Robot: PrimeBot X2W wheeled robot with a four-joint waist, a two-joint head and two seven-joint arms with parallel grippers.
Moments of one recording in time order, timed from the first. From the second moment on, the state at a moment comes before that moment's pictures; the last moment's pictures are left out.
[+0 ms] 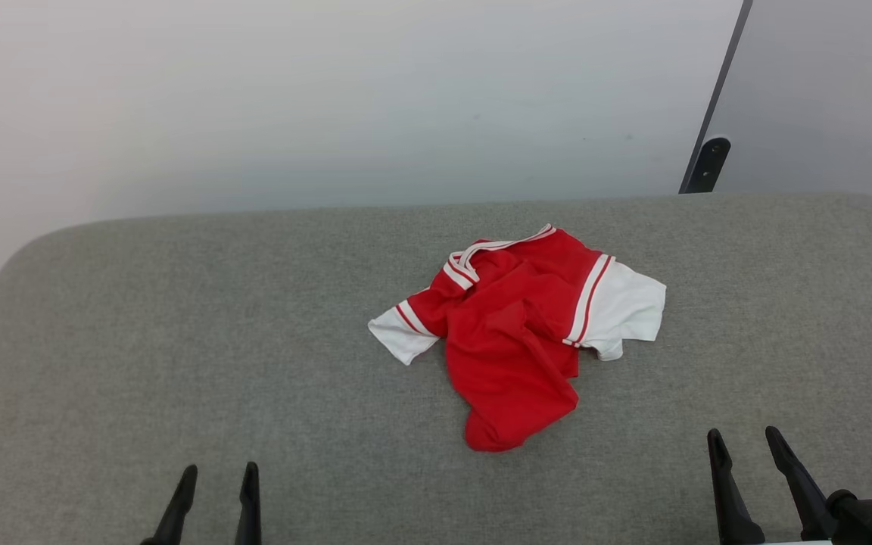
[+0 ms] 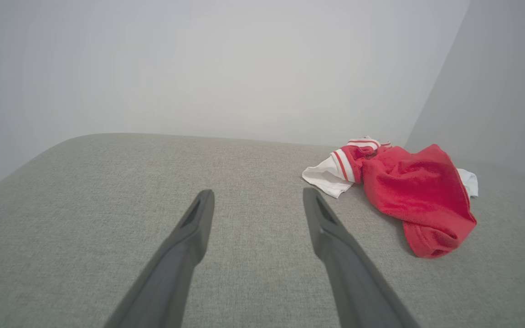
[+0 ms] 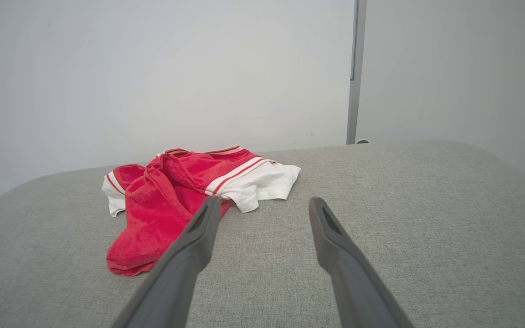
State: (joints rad) left arm 0.20 0.14 -0.01 0.02 -0.25 -0.06 -0.26; right arm 0.14 -0.05 0.01 0.01 0.20 0.13 -0.16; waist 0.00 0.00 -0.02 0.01
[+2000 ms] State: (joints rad) left arm -0.89 0.26 -0.25 0.92 -0.70 -0.12 0.78; right arm -0.09 -0.05 0.10 0.11 0.28 0.13 -0.26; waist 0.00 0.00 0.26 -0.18
